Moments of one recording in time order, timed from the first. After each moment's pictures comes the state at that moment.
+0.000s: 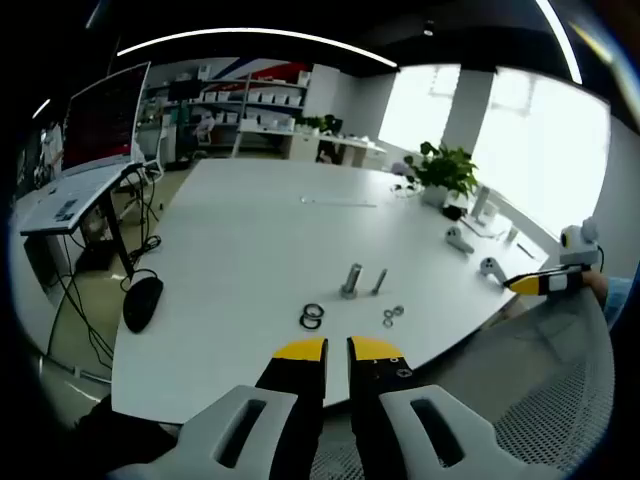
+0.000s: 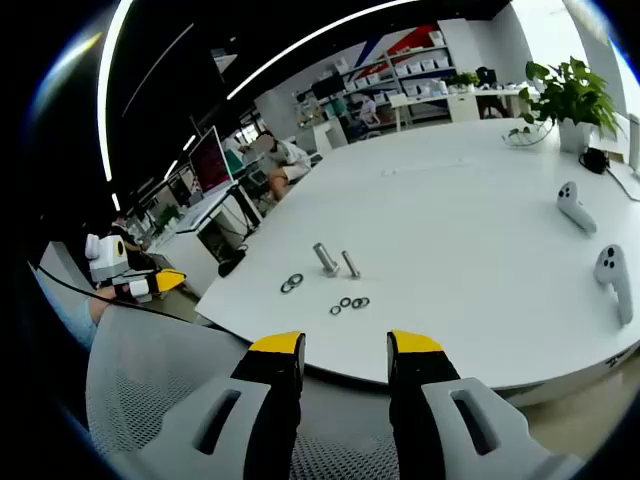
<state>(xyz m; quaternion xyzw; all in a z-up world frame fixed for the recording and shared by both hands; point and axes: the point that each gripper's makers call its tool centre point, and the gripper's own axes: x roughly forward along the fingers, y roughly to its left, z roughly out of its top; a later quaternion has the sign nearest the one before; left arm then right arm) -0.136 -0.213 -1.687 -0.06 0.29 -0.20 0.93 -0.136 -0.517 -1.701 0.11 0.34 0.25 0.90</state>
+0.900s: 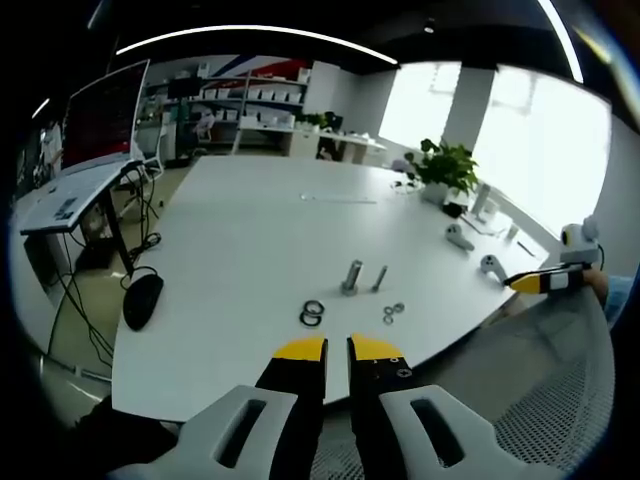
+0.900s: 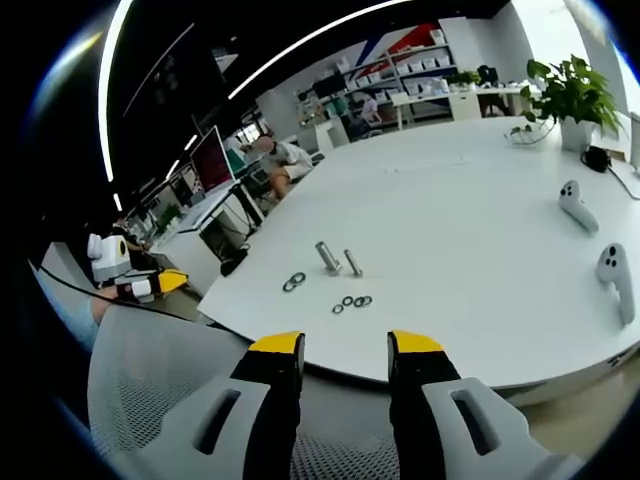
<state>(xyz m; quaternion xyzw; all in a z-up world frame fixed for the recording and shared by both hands) -0.138 -0.215 -1.686 -0.06 0.30 -0.20 0.93 -0.138 -0.515 -1.701 0.11 0.34 0.25 0.90</state>
